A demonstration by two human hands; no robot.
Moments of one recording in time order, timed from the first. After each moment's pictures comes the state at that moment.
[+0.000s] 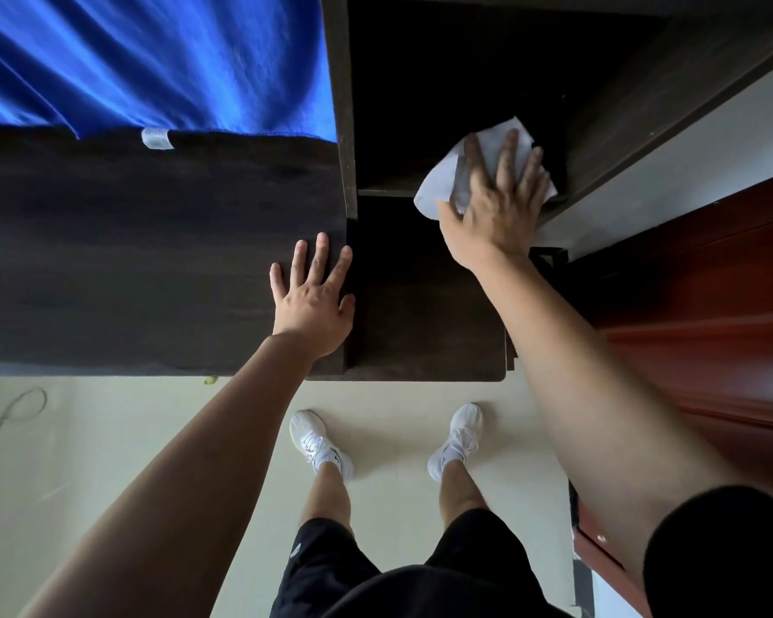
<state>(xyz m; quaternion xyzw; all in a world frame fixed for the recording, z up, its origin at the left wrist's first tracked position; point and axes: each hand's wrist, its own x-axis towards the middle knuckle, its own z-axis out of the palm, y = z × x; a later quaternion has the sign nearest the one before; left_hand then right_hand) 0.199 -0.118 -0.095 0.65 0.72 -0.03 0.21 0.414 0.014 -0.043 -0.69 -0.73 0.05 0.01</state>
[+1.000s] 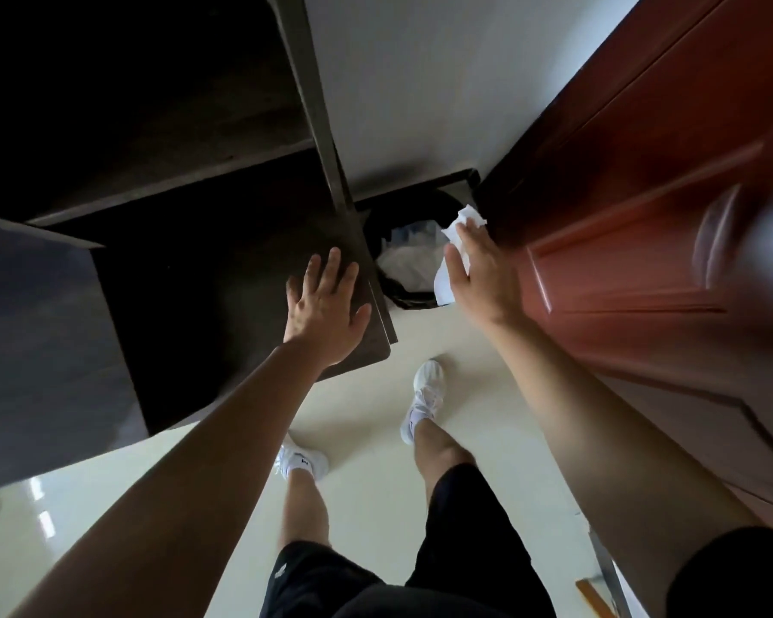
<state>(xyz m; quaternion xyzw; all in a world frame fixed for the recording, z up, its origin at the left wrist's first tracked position) 0.436 -0.079 -0.168 0.76 0.60 -0.12 0.24 0.672 -0.074 -0.157 -0.75 -0.59 0.26 0.15</state>
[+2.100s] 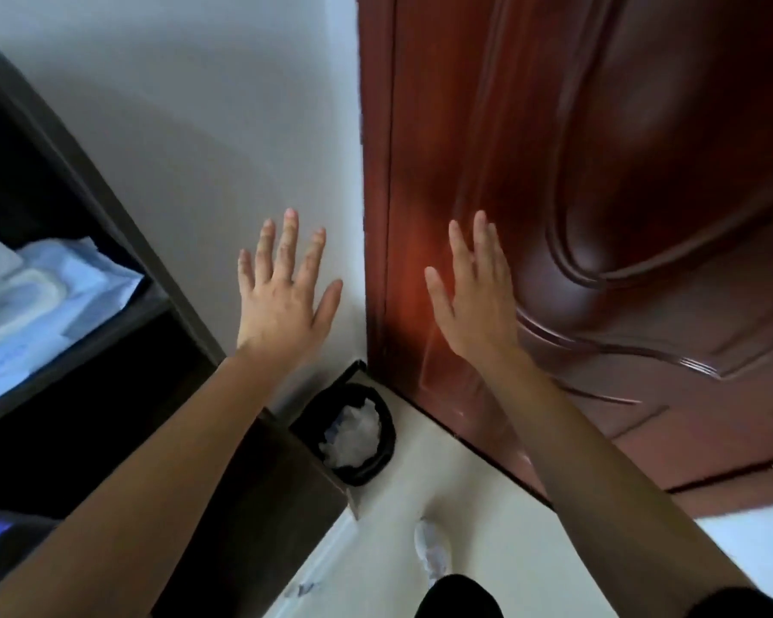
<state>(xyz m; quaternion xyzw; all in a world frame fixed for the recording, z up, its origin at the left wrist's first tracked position) 0.536 -0.038 0.181 0.92 0.33 0.22 -0.03 0.734 -0.186 0.164 -0.83 -0.46 -0.16 0.27</state>
